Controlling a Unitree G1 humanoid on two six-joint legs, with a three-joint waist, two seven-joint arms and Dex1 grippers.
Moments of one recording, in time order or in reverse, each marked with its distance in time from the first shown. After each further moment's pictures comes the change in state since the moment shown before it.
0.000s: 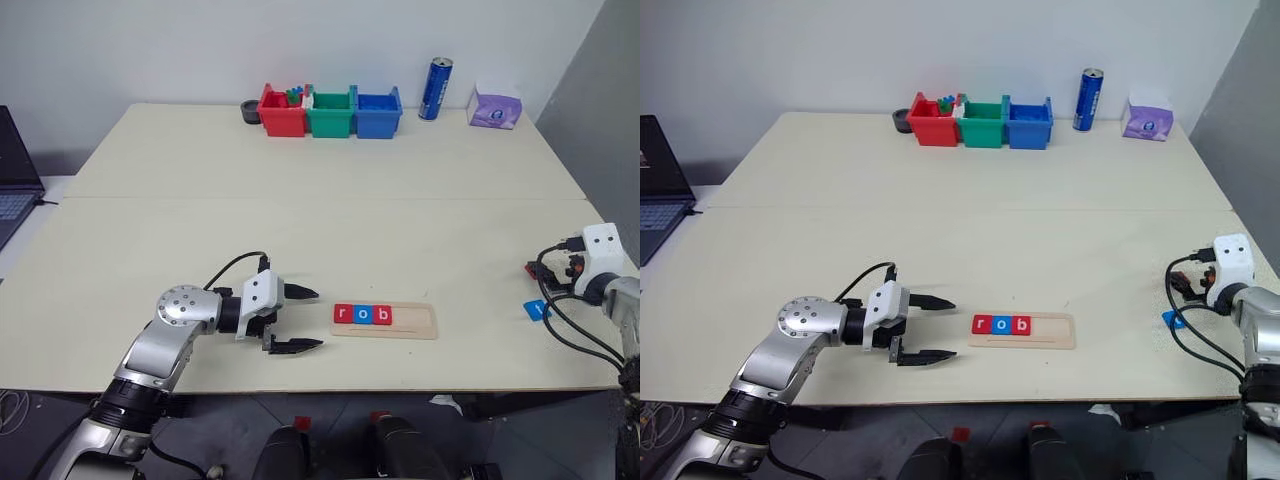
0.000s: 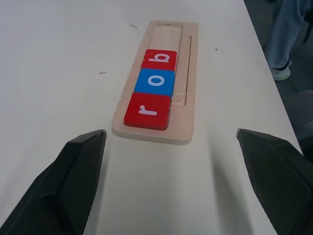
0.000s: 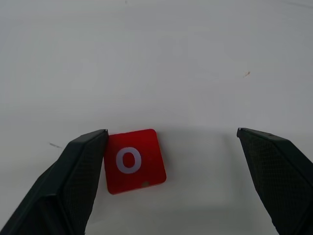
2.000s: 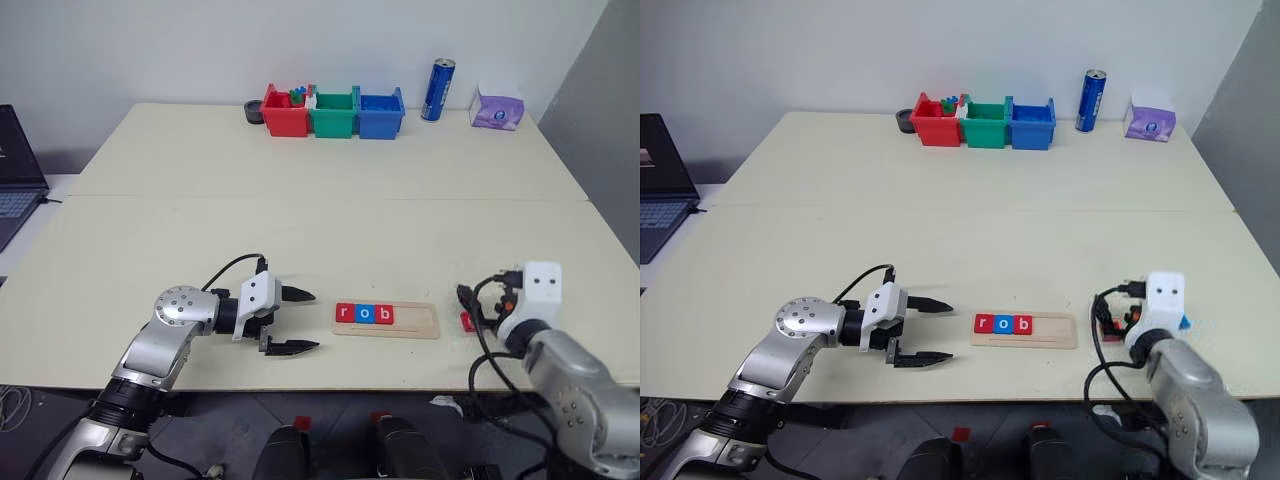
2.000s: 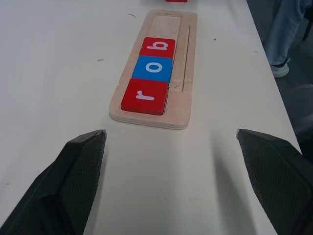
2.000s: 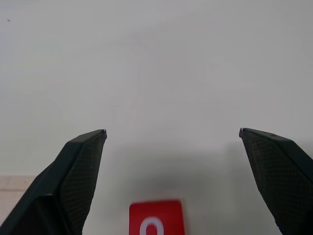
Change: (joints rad) left arm -0.001 0.009 0.000 0.028 0.006 -0.009 -0.017; right arm 0.355 0.471 -0.058 -1.184 0.177 0.649 -0.416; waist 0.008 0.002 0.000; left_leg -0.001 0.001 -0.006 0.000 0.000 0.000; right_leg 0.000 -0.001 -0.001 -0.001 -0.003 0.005
